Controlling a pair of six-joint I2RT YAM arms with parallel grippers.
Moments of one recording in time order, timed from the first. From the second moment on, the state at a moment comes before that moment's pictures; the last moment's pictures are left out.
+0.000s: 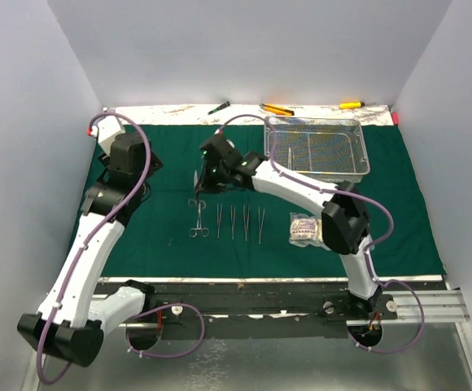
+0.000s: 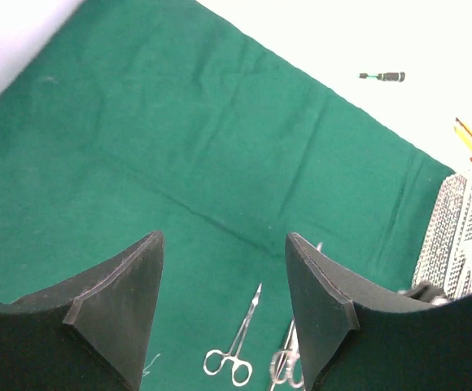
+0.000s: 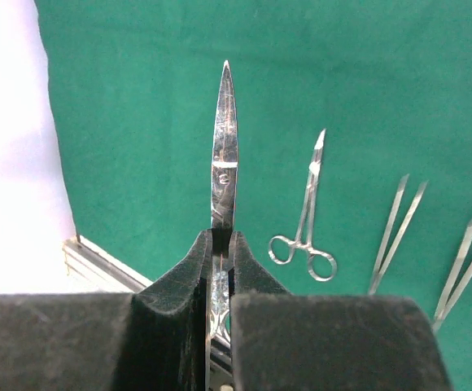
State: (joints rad) left arm -0.28 1.07 1.19 -0.64 -0.49 -0.60; right arm 0.87 2.07 1.83 -0.54 -0.01 0.91
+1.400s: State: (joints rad) left arm -0.28 0.88 1.10 -0.80 -0.60 -0.63; right arm 1.03 2.44 2.07 -0.58 -0.03 1.15
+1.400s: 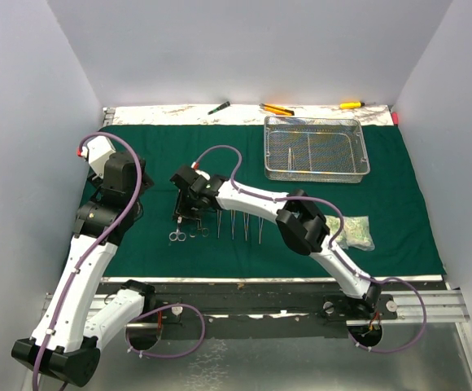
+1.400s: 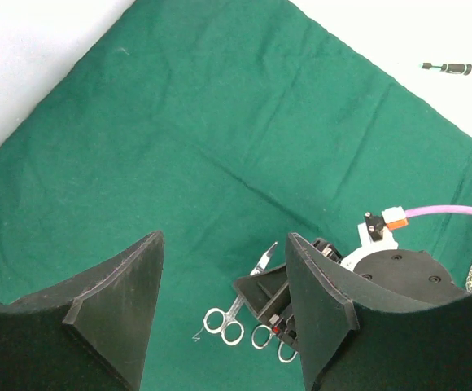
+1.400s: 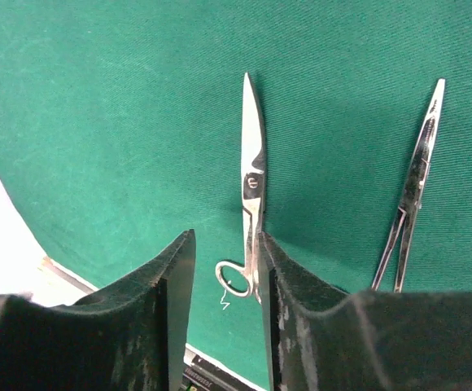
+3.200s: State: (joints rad) left arm -0.28 1.38 1.30 -0.56 -0.37 -0.52; right arm 0.30 2.34 2.05 -0.90 0.14 0.19
